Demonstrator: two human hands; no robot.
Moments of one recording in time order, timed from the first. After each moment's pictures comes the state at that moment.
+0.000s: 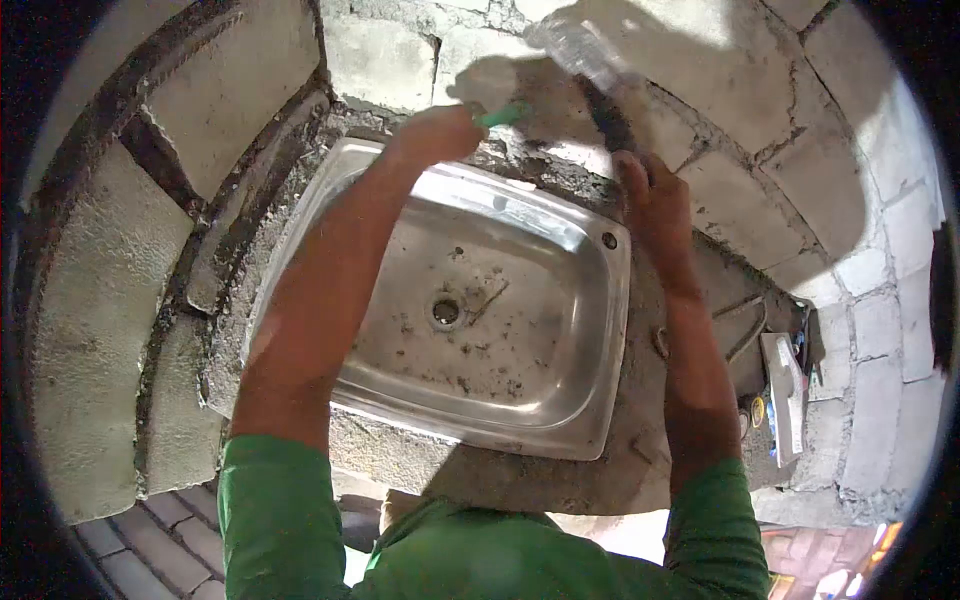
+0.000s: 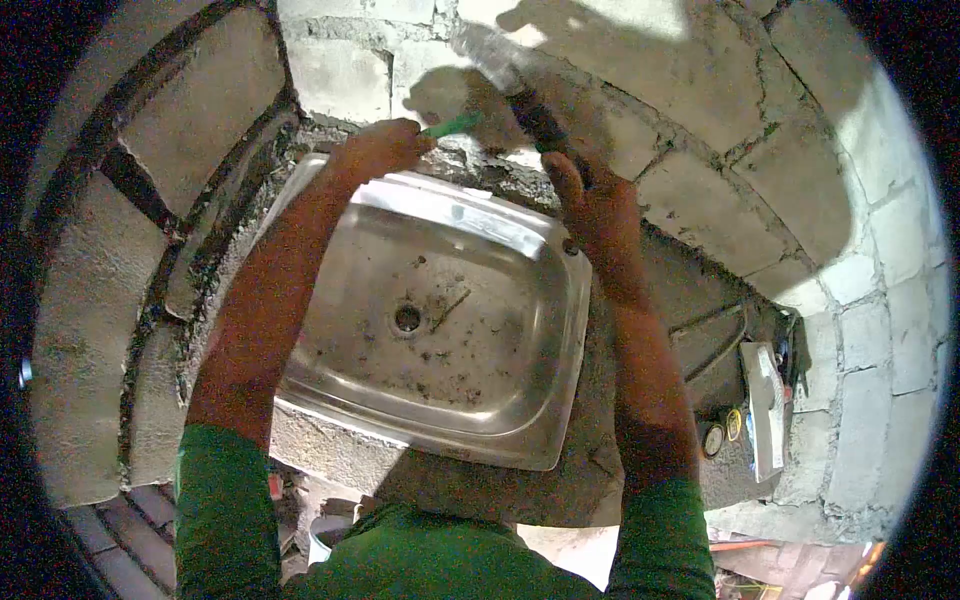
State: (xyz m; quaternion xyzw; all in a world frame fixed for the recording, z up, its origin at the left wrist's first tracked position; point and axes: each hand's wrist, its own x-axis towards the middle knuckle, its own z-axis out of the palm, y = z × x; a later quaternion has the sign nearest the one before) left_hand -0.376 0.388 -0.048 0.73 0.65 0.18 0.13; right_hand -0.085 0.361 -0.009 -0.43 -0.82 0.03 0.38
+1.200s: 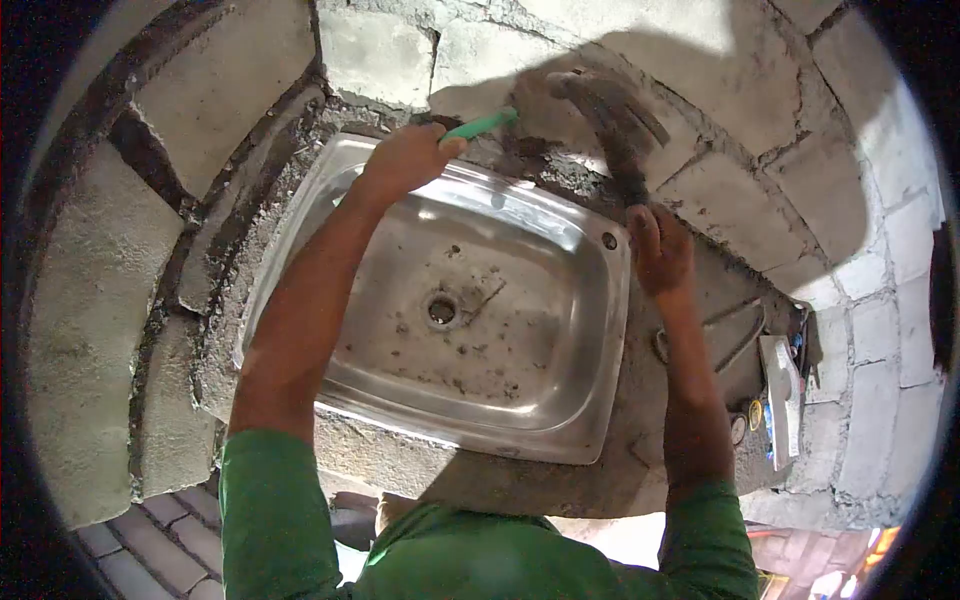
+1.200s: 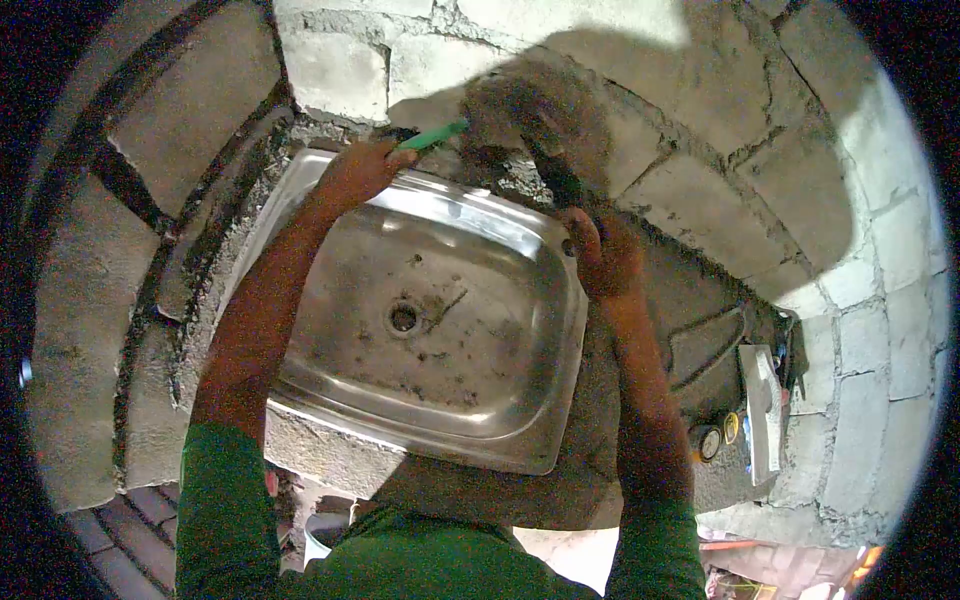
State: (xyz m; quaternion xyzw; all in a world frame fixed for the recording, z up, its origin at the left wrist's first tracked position) left_hand -0.395 0.365 -0.093 0.69 0.68 0.24 0.11; right_hand -0.051 0.334 -0.037 -0.50 -0.78 0.14 0.35
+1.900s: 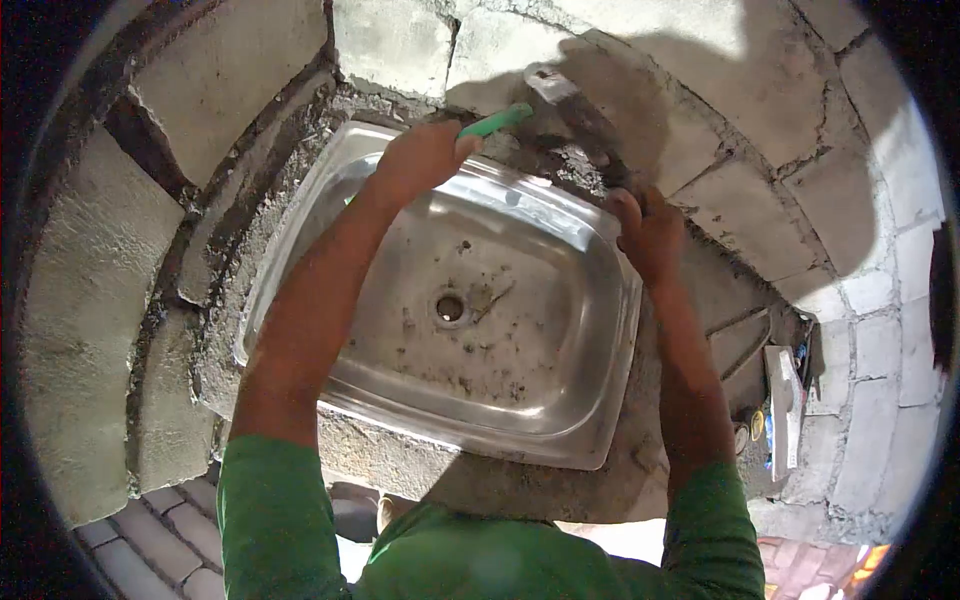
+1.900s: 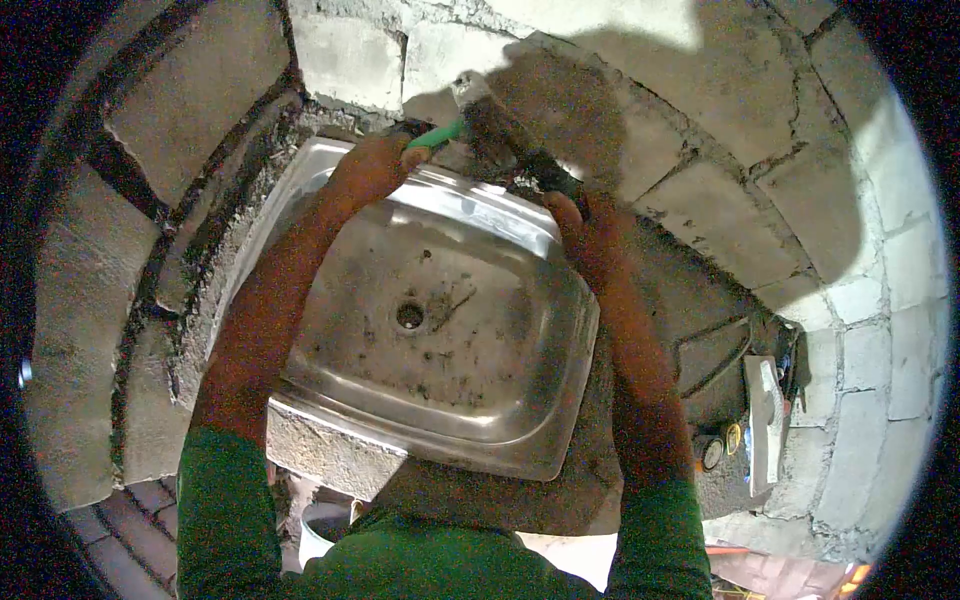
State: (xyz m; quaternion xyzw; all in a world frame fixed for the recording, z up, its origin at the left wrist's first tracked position) left_hand -0.392 0.364 -0.108 0.68 0.68 0.25 0.08; right_hand -0.076 0.375 -0.063 -0.49 -0.82 0.08 0.28
